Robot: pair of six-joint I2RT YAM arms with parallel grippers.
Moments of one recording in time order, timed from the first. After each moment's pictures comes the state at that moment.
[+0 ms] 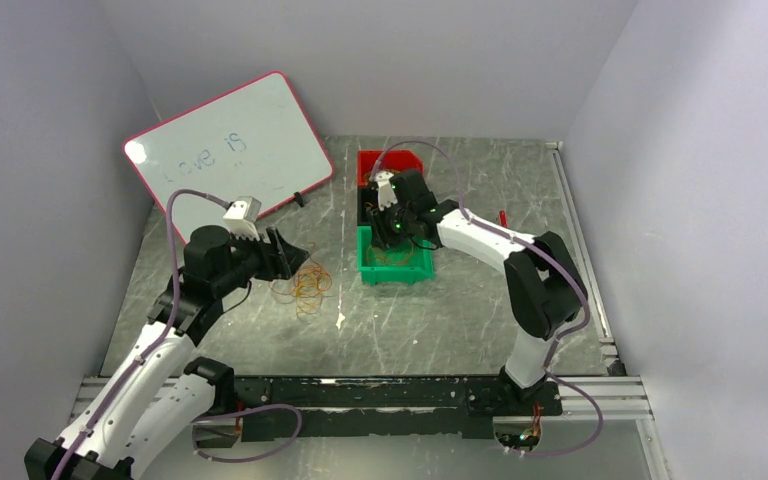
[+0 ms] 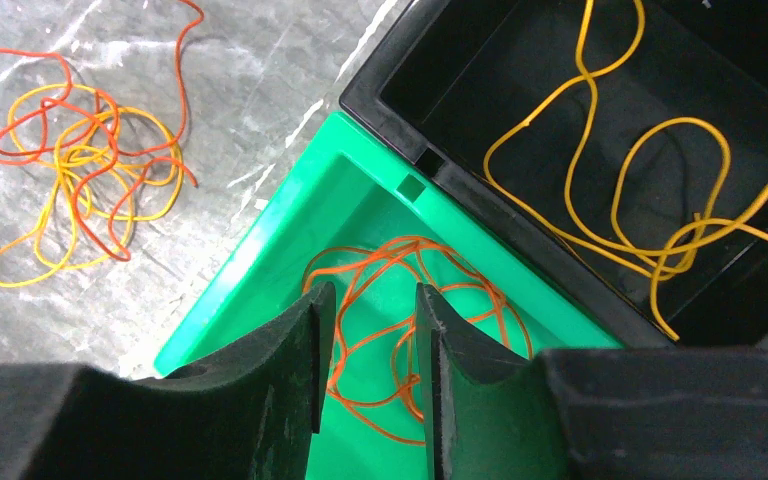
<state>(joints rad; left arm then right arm) -0.35 0.72 0.61 -0.24 0.24 -0.46 0.60 1.79 1.22 -0.26 -0.25 0.05</state>
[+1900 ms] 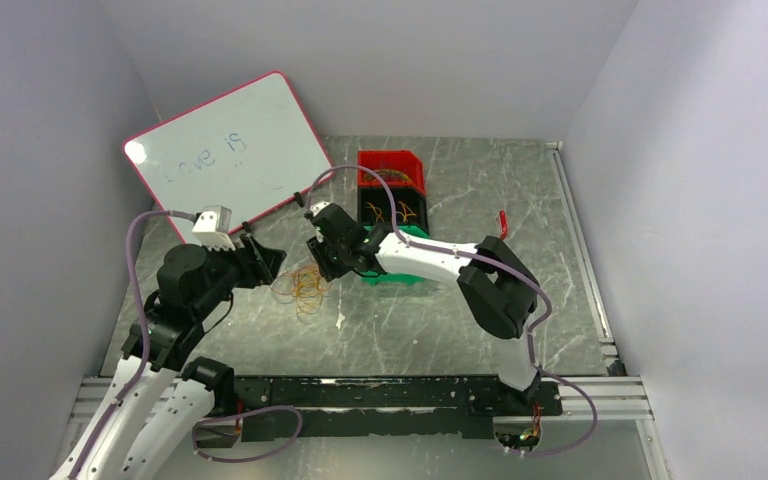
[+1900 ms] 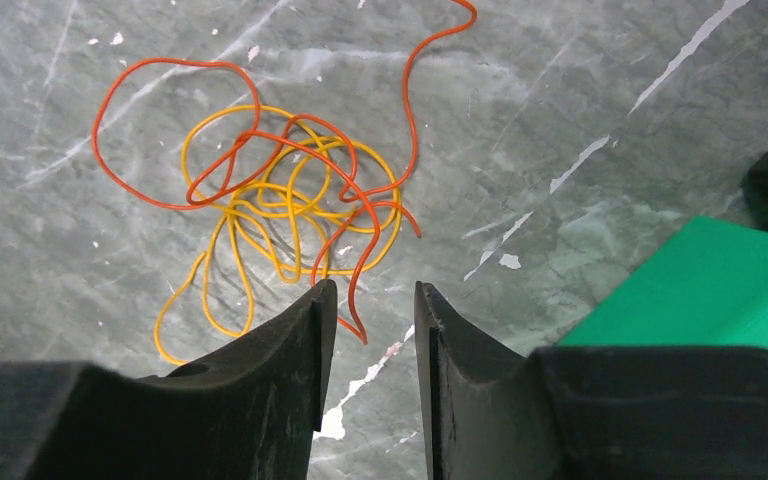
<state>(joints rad) -0.35 0.52 0.65 -0.42 0.05 -0.46 0.96 1.96 1.41 -0.31 0.02 0.28</state>
